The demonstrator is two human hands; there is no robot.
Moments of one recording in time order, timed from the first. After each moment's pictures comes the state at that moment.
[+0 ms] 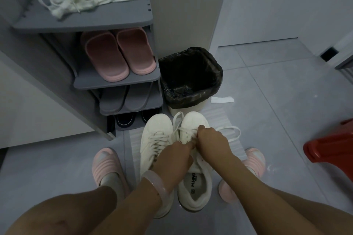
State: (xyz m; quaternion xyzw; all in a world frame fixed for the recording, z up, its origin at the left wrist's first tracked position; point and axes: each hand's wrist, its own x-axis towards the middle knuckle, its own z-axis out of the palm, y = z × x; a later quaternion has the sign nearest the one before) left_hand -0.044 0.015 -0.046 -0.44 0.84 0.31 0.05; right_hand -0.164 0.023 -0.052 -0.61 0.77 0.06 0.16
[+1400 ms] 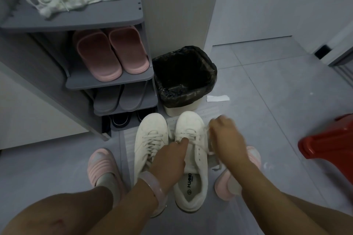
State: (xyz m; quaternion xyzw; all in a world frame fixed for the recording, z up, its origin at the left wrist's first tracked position) left_hand -0.046 0.022 -0.044 -0.44 0.86 0.26 0.08; right_hand -0.209 0.048 -0.052 -0.62 0.78 -0.11 0.05
